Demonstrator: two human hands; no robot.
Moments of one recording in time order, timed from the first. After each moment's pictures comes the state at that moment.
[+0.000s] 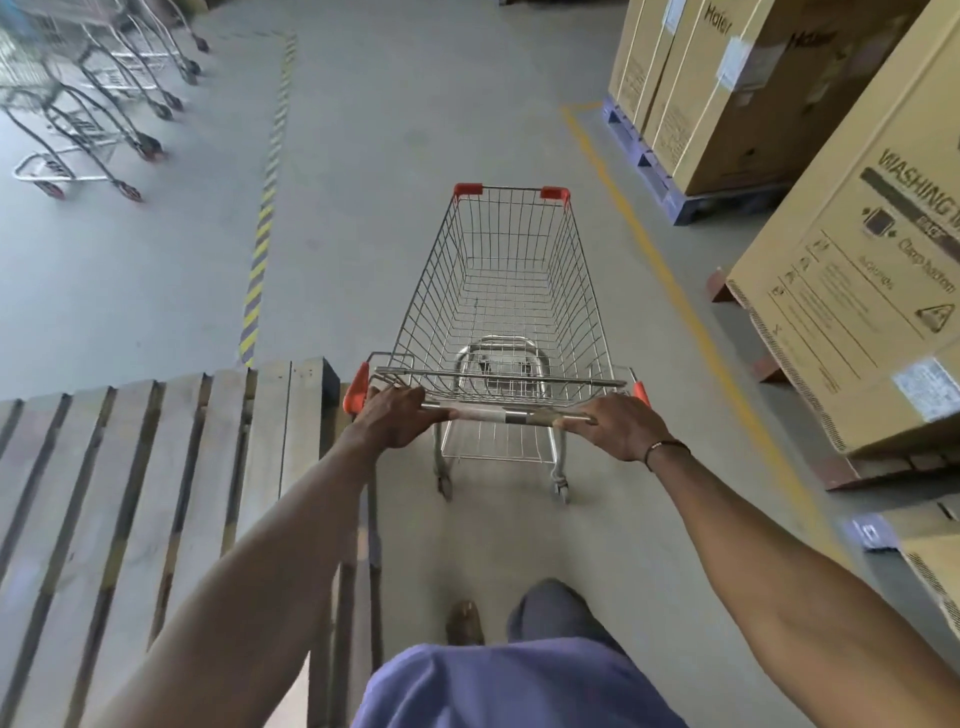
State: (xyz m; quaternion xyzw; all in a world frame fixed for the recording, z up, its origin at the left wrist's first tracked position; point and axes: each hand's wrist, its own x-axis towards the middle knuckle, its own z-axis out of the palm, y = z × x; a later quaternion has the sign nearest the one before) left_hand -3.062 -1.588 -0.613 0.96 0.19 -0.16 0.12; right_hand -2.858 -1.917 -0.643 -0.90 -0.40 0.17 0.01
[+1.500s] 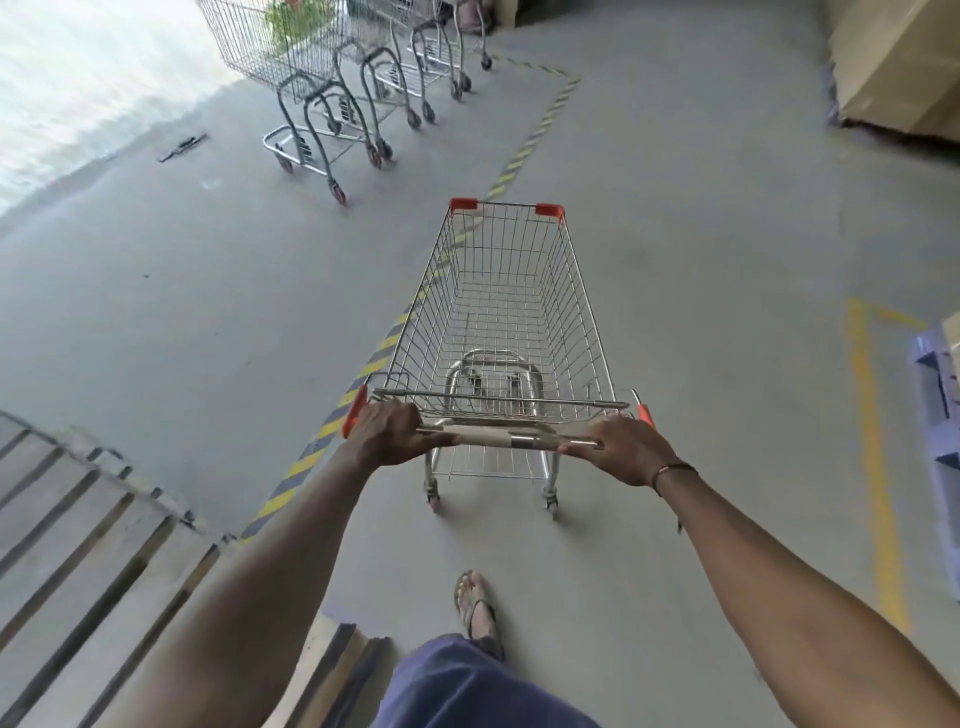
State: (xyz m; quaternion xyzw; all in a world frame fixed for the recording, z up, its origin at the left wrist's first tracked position) left_hand -2.678 -0.925 -0.615 0.89 0.45 -0.07 0.10; right_hand -2.331 -1.093 -0.602 -0.74 -0.65 0.17 -0.05
